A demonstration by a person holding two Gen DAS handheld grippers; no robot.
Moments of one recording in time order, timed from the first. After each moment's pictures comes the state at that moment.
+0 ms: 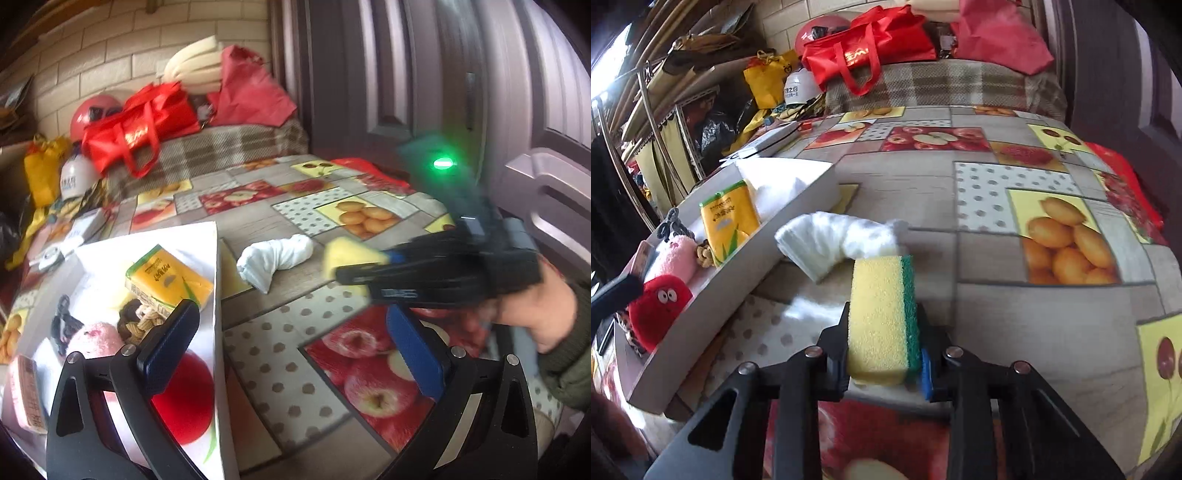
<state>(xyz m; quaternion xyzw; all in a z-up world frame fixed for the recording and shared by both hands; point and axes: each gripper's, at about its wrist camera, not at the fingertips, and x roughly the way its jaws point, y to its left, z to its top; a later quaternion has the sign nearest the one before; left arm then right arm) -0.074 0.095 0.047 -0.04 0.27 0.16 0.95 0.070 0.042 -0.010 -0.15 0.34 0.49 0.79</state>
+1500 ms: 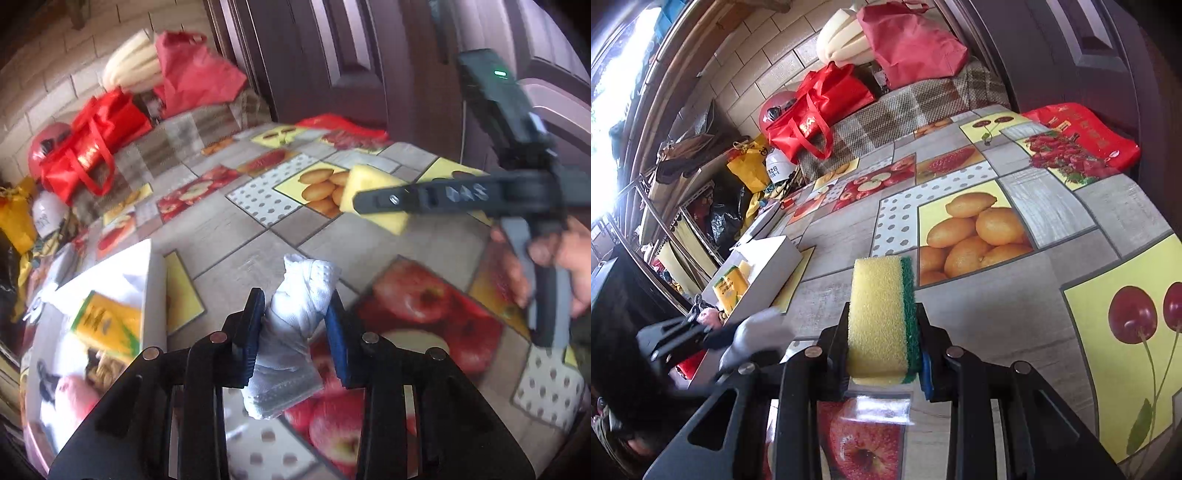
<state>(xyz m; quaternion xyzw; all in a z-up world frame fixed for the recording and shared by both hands) -0.025 0.053 0.038 0.07 0.34 0.12 0.93 0.132 -0.039 0.001 0.04 0.35 0.52 0.78</state>
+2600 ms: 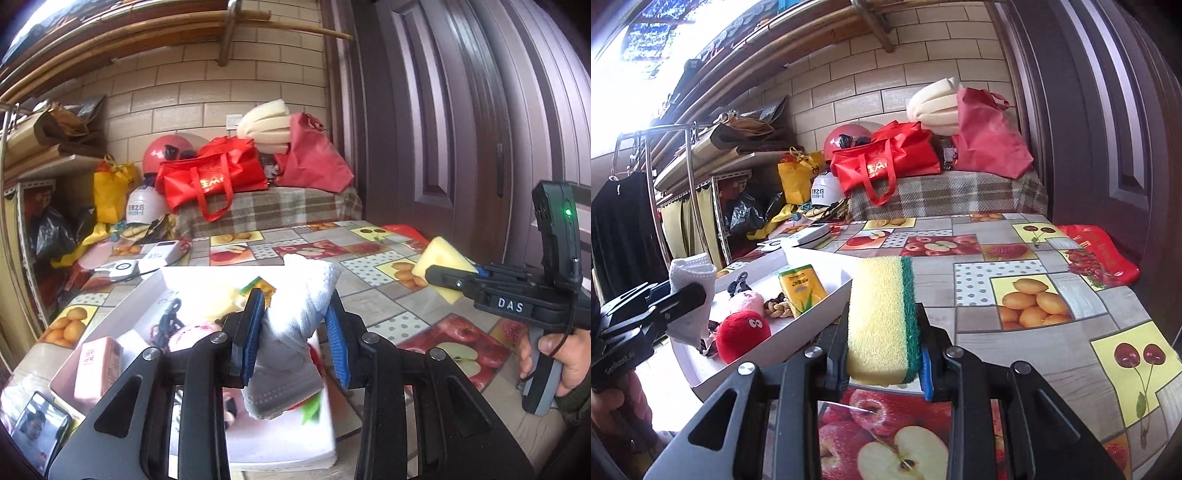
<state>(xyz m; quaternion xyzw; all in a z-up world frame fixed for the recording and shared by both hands) -0.189 0.114 0.065 -0.03 0.13 0.25 0.96 0.000 -0.011 0.030 -0.05 0.15 0.54 0.83</state>
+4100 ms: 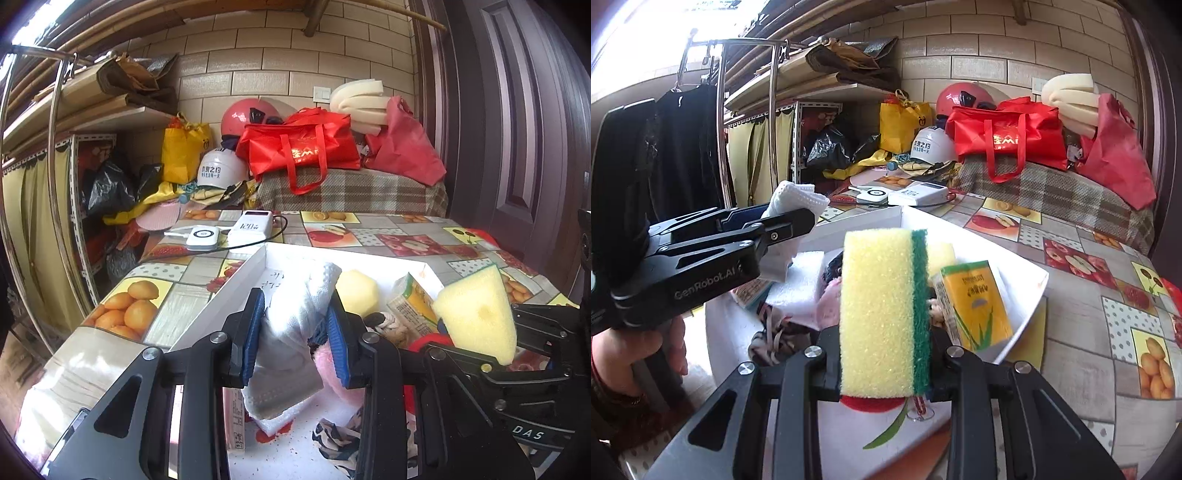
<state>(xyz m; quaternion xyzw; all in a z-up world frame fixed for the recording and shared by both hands) -0.210 0.240 0.048 -0.10 0.16 0.37 0.91 -0.087 0.140 0.018 -0.19 0.15 0.64 0.73</state>
